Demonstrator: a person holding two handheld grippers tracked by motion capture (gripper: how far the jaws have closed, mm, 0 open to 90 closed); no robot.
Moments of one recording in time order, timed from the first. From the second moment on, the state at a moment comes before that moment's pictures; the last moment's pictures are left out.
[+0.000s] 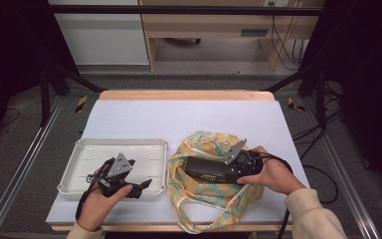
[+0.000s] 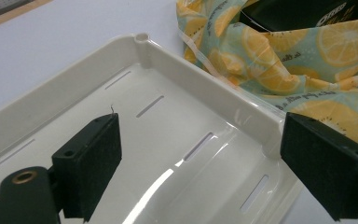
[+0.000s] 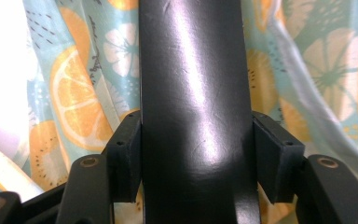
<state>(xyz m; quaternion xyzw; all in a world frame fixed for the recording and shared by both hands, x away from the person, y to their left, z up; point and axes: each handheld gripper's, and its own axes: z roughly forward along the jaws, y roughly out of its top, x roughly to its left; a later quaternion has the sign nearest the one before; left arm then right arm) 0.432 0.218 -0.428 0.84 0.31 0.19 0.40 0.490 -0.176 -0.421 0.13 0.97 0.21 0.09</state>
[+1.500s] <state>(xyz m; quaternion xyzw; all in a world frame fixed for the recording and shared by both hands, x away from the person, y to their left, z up) 0.456 0.216 -0.380 0.87 0.26 0.17 0.37 0.468 -0.187 -0.347 0.14 0.92 0.32 0.17</state>
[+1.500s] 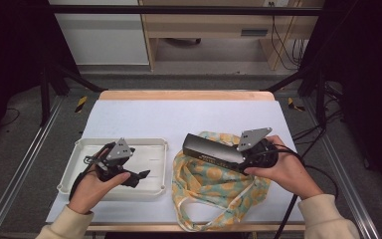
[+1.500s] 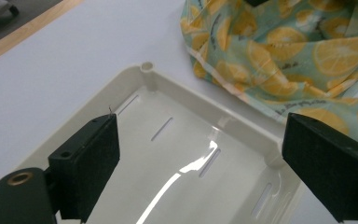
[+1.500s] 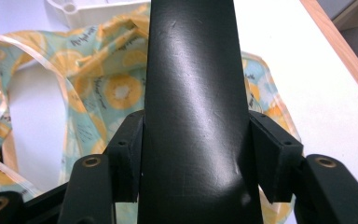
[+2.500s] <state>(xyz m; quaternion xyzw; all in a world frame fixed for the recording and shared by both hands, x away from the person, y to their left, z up) 0.483 0.226 -0.306 0.94 0.13 0.15 0.29 0.491 -0.121 -0.323 0.12 0.93 0.31 0.15</state>
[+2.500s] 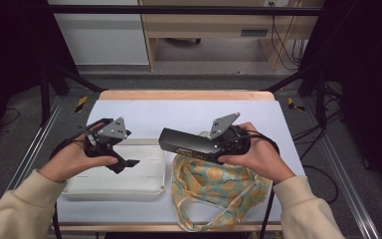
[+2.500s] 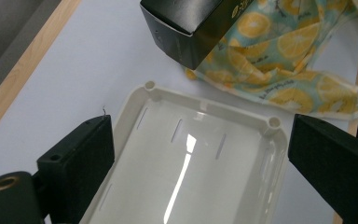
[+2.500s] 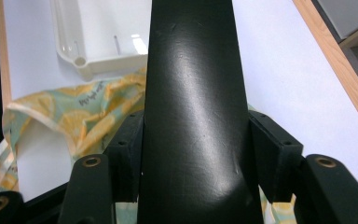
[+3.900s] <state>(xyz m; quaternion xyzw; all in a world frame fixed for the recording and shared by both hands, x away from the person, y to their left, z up) 0.465 0.220 -0.300 0.96 0.05 0.11 0.23 0.477 -0.035 -0.322 0.04 0.95 0.29 0.12</state>
